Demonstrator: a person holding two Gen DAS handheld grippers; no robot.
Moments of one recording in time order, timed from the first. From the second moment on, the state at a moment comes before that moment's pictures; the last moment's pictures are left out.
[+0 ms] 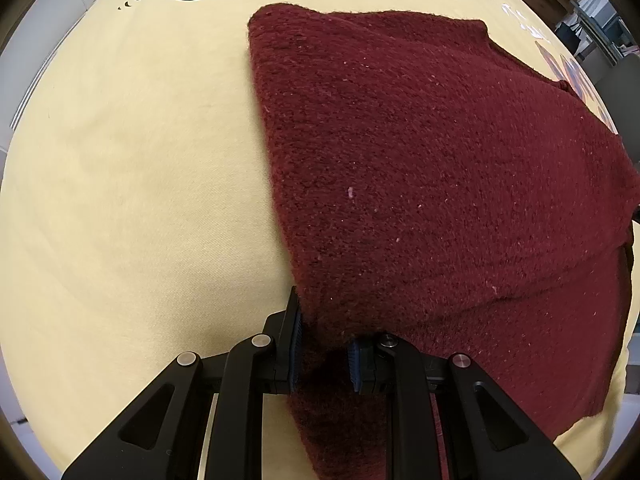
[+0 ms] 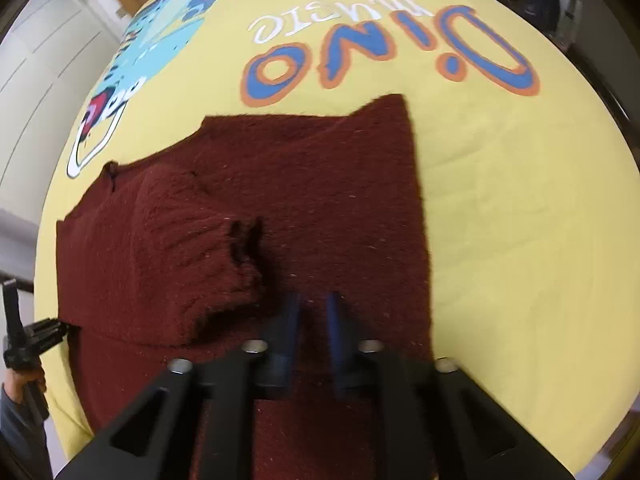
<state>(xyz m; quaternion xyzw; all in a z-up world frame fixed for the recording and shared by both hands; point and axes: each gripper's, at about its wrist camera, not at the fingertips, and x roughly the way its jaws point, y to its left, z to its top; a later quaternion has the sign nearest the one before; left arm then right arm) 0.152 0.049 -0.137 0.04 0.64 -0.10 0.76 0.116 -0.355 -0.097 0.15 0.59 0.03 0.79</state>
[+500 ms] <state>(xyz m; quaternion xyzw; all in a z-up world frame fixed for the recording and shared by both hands) 0.143 0.050 -0.136 0.04 0.64 -0.10 0.76 0.148 -0.346 -0.055 0.22 0.57 0.07 0.79</state>
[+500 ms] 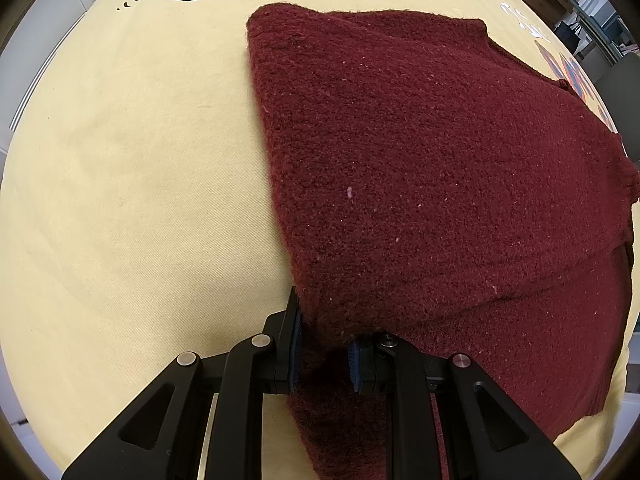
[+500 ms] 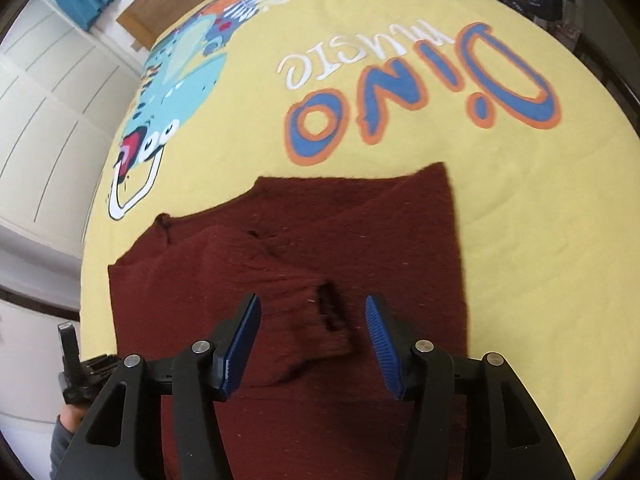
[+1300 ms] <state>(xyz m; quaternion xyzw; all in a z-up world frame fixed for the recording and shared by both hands) 0.135 0.053 -0.133 0.09 0.63 -0.11 0.77 0.131 -0.310 -0.052 0.10 0.54 0.08 0.83</state>
